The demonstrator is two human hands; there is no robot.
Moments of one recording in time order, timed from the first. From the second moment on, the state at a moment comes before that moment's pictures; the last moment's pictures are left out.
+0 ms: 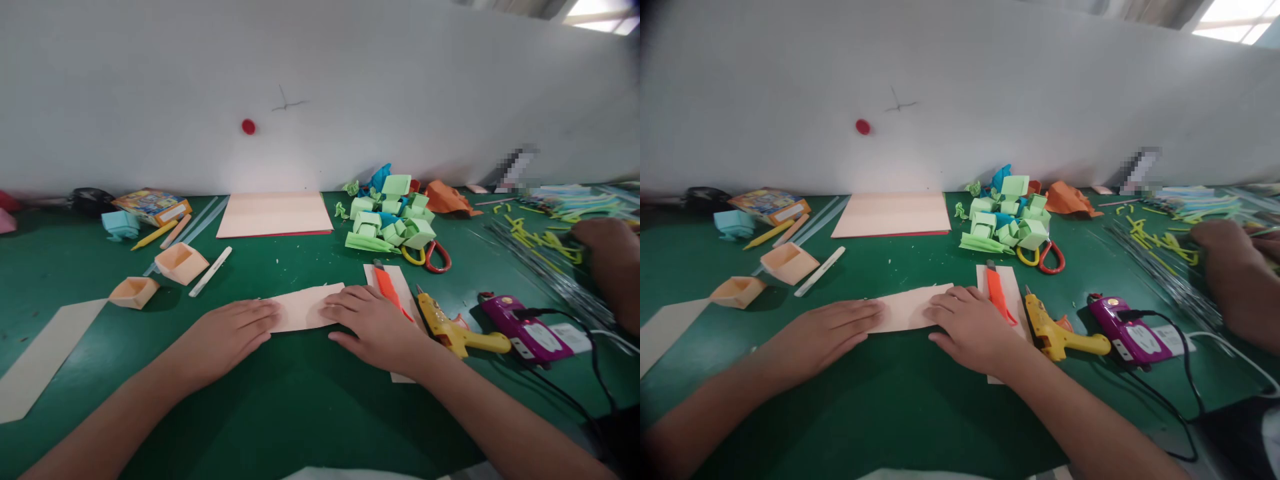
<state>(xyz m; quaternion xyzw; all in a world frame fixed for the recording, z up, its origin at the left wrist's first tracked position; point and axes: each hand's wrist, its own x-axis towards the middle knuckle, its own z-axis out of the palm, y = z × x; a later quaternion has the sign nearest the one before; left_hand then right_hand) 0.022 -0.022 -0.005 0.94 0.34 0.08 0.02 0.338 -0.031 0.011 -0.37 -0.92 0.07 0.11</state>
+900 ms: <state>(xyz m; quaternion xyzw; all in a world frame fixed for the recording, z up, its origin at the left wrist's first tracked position) 0.036 -0.021 -0.010 0.90 0.41 0.15 -0.02 0.323 -0.027 0.001 -0.43 -0.87 0.05 0.22</state>
